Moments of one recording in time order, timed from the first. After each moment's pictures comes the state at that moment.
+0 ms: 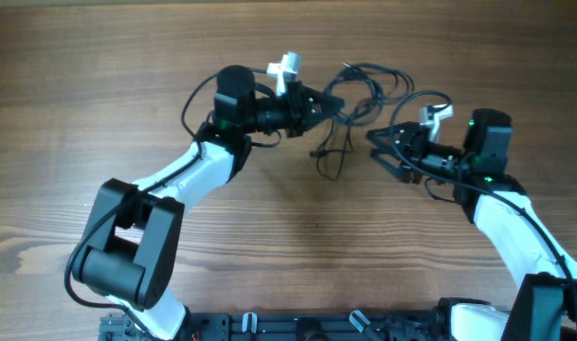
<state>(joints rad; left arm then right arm) -0.38 1.81 1.00 0.67 0.99 -1.35 -0.07 1.40 0.64 0.06 -1.11 0.90</state>
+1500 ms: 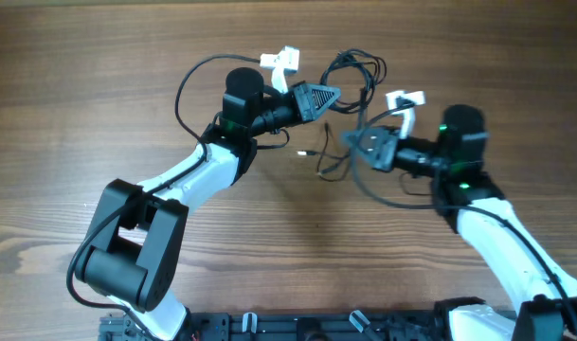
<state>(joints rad) -0.42 1.81 1.00 0.60 0.73 -0.94 0.09 1.34 0.63 0.29 -1.03 0.63</state>
